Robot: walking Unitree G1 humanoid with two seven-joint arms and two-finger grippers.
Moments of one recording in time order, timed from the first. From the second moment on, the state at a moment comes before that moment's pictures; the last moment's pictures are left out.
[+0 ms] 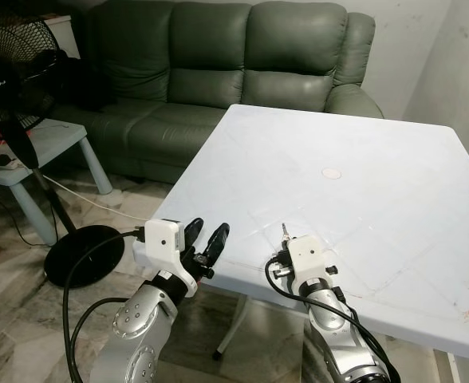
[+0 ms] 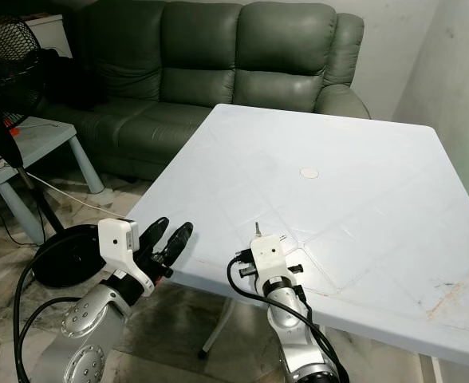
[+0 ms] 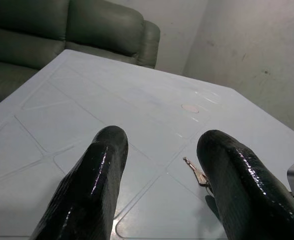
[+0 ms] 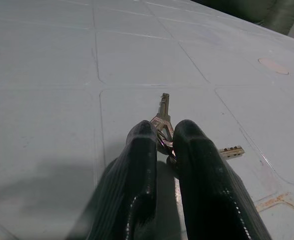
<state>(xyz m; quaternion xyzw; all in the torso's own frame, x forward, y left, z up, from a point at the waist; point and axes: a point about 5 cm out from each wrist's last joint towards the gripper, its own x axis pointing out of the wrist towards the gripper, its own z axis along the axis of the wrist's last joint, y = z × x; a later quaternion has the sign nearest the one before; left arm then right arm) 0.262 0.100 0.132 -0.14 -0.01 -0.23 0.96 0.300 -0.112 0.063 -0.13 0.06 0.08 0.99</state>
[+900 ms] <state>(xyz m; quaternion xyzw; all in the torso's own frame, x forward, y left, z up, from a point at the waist) 0.262 0.100 0.134 -0.15 -0.01 -0.23 0.96 0.305 -0.113 0.063 -0.14 0.07 0.06 0.99</state>
